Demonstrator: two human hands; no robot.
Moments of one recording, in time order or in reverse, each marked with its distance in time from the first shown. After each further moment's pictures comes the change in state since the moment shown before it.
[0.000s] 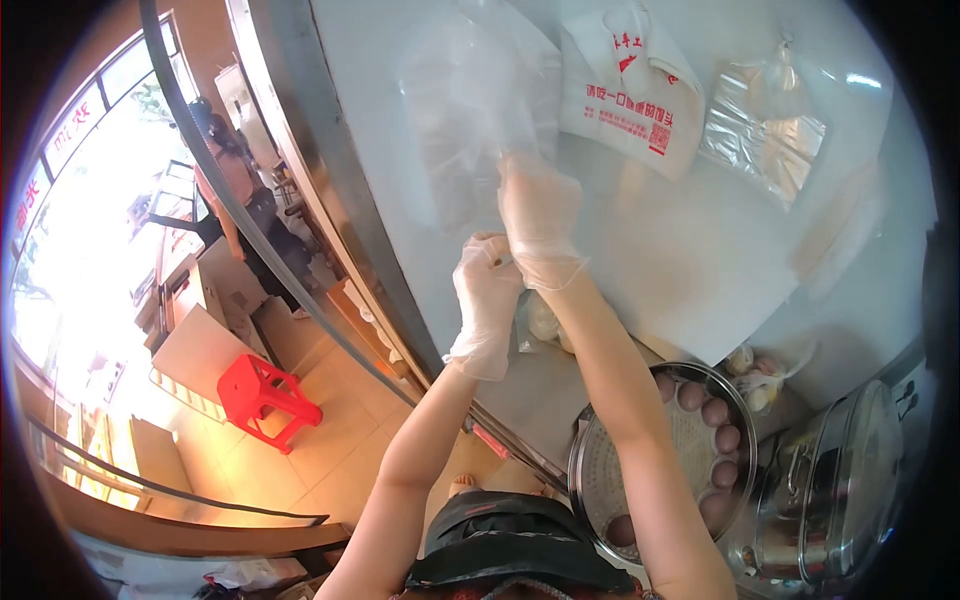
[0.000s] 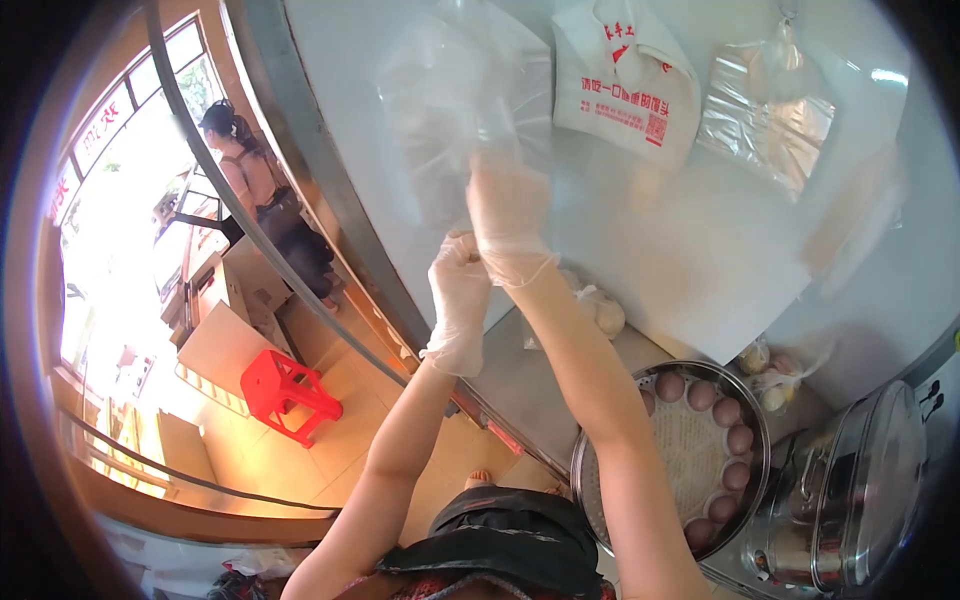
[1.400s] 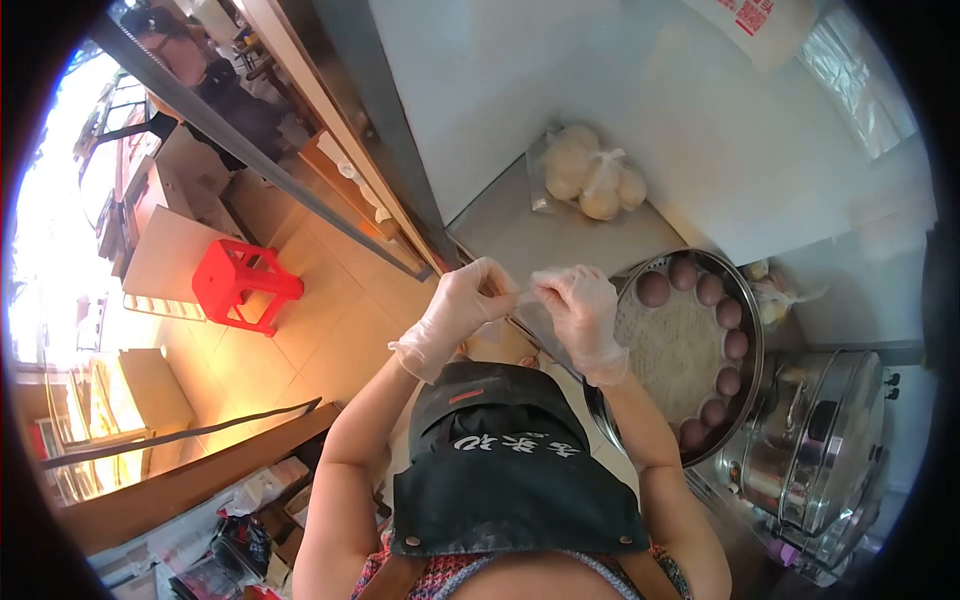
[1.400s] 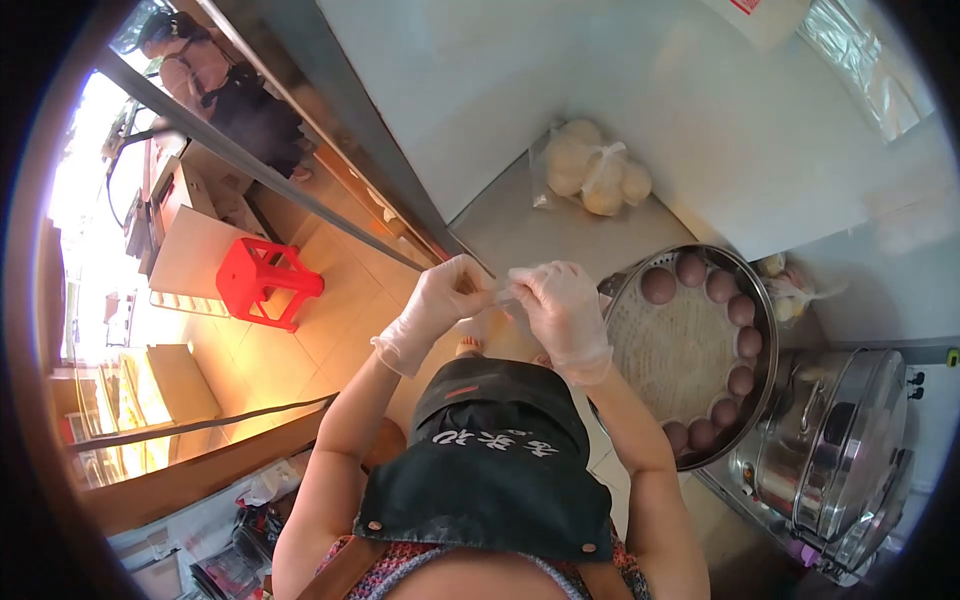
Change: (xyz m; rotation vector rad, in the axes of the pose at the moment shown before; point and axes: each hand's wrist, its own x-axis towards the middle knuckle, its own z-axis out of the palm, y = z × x) left_hand -0.122 -0.121 -0.123 0.071 -0.642 -0.502; right_hand -0.264 0.029 0.039 0.387 -0.240 -0.097
